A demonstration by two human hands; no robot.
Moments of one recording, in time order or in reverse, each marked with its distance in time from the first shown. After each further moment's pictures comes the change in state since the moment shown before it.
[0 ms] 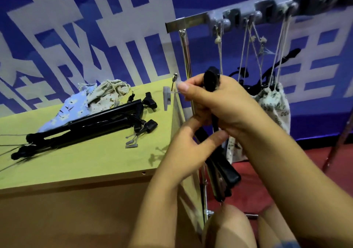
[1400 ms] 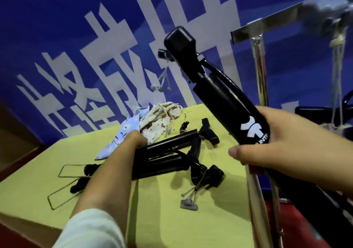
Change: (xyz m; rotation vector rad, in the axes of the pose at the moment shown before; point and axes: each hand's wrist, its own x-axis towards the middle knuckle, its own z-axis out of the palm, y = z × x) left_hand 0.166 -0.158 -0.348 1.353 0.148 -1.087; right_hand 0.094 0.029 0.029 -0.272 -0.290 0.055
